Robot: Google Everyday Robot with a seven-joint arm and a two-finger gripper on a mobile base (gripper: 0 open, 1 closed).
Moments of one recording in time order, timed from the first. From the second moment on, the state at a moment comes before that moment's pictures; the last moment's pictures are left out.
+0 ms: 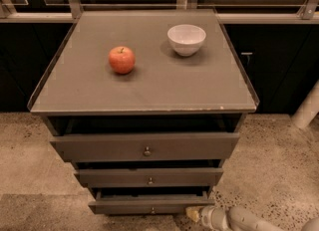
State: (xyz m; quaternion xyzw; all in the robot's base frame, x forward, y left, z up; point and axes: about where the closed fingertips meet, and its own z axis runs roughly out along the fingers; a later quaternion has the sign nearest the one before) arm 0.476 -0.175 0.153 -0.12 0.90 0.31 0.29
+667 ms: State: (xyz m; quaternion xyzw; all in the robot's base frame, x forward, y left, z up) arm 0.492 -0.162 0.148 -0.14 0.90 0.31 0.29
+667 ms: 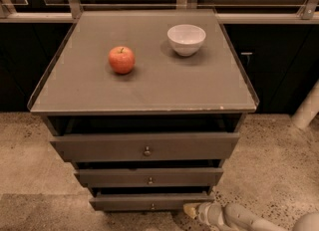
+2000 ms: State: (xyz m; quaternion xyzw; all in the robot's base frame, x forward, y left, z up) arm 0.522 -0.145 0.149 -0.16 0.89 0.31 0.30
